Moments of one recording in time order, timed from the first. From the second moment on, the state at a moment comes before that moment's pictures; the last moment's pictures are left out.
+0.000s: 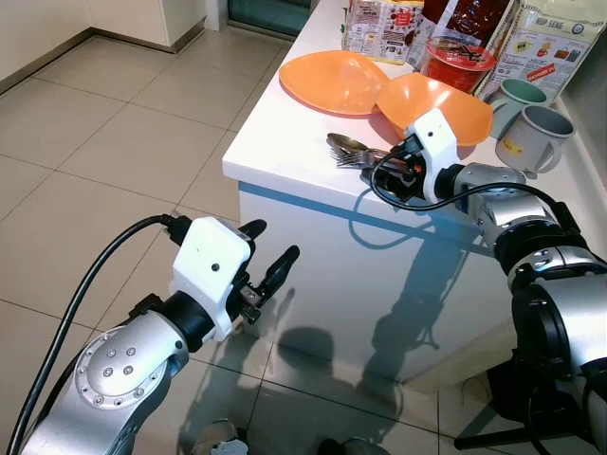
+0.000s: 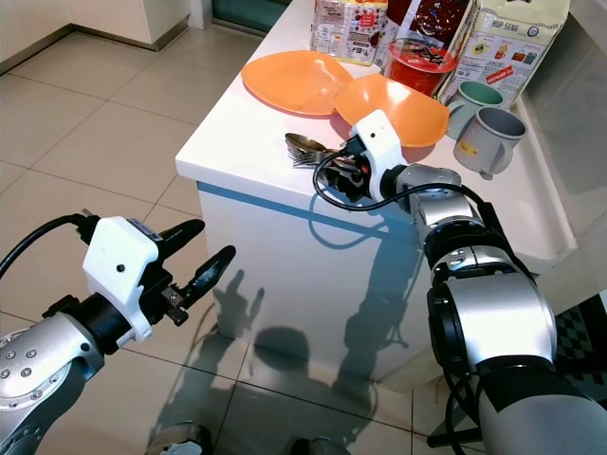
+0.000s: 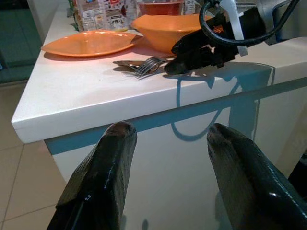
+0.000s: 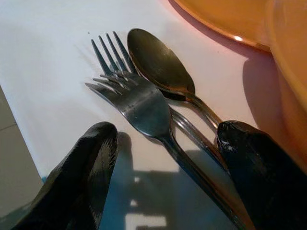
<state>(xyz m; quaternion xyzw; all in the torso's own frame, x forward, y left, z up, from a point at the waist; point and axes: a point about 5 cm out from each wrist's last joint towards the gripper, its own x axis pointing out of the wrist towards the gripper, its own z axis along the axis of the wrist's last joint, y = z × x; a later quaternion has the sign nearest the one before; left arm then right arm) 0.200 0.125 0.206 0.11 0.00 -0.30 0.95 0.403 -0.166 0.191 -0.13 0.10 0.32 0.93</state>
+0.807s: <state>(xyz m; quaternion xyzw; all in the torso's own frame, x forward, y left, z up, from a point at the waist) 0.198 0.126 0.207 0.11 0.00 -0.29 0.95 0.401 -0.174 0.187 -0.12 0.13 0.32 0.93</state>
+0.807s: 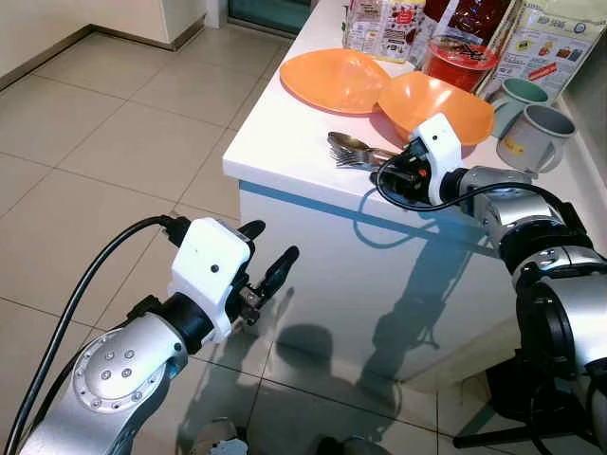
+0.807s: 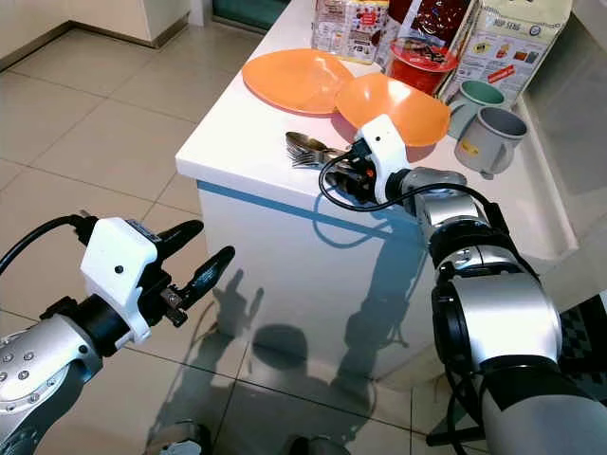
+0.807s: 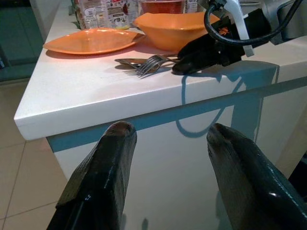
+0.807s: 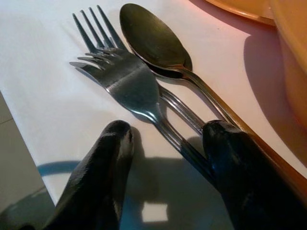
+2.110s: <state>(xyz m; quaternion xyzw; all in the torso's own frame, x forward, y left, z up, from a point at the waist) 0.201 0.125 0.211 0.12 -0.01 -0.29 0.95 0.402 -0.181 0.193 -0.13 0.11 0.30 0.94</state>
